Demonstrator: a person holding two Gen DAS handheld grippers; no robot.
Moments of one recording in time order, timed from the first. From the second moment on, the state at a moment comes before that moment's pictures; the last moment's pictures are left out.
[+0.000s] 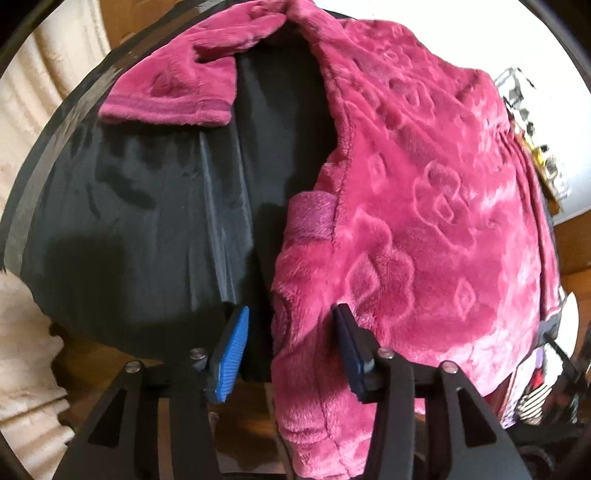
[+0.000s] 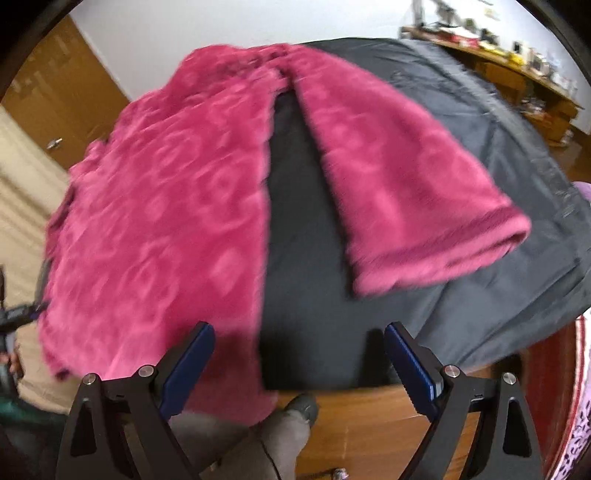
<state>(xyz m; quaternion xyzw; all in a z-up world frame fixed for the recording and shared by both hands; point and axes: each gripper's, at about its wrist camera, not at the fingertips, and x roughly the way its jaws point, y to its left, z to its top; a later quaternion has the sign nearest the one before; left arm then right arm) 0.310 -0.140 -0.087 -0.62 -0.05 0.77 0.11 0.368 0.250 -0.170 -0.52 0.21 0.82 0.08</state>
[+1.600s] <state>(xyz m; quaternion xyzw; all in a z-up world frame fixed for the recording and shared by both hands) 0.386 -0.086 -0.057 -0.67 0.00 0.68 0.29 0.364 0.233 -0.141 -0.52 0.29 0.80 -0.10</state>
